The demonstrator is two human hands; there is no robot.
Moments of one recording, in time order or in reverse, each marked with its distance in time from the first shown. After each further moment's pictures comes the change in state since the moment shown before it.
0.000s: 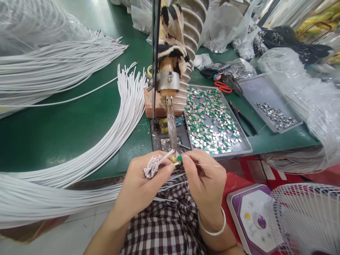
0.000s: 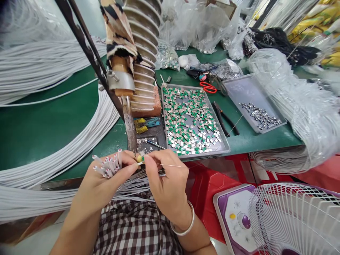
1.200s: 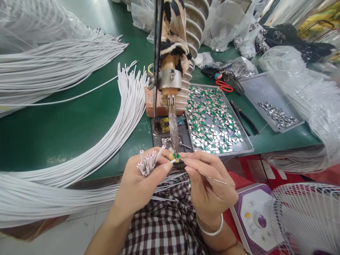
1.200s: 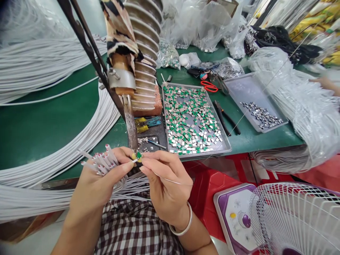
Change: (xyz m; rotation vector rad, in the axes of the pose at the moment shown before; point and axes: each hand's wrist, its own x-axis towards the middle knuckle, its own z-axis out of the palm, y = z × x) left_hand 0.000 -0.005 -0.002 -0.179 0.064 0.015; right_hand -0.013 0.005 0.004 0.114 0.157 -0.189
